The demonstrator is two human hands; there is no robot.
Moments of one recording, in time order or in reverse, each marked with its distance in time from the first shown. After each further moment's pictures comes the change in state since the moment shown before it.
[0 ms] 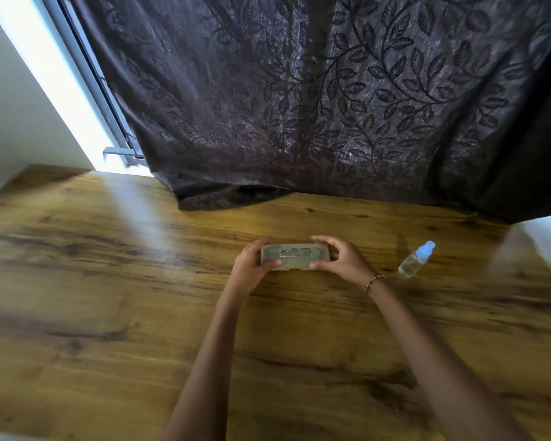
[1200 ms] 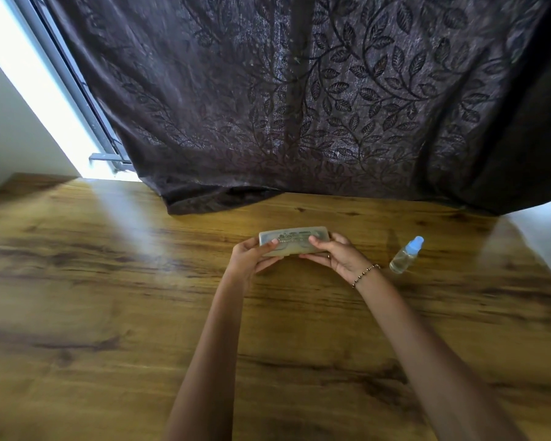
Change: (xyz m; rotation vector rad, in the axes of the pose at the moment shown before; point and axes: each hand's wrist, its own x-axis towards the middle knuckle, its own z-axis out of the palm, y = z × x) left_hand 0.016 0.033 0.005 -0.947 -0.018 -0.471; right_hand 0.007 -0.017 0.001 1.138 0.071 0.337
